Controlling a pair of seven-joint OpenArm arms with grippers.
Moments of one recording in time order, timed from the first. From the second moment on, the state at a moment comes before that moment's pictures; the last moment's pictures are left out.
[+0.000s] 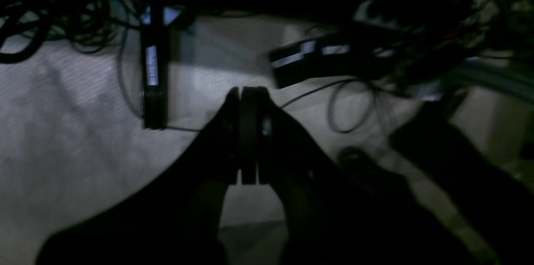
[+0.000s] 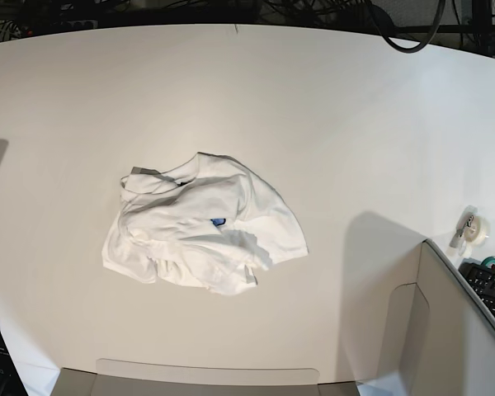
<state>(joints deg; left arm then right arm) 51.1 -2.3 -1.3 74.5 -0.3 -3.3 -2.1 -47.7 4.5 2.3 62.6 -6.9 -1.5 4.5</state>
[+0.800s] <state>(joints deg) 68.8 -11.3 0.2 115.5 -0.3 -2.7 5.3 -68.6 8.9 8.6 110.2 -6.7 -1.7 3.4</state>
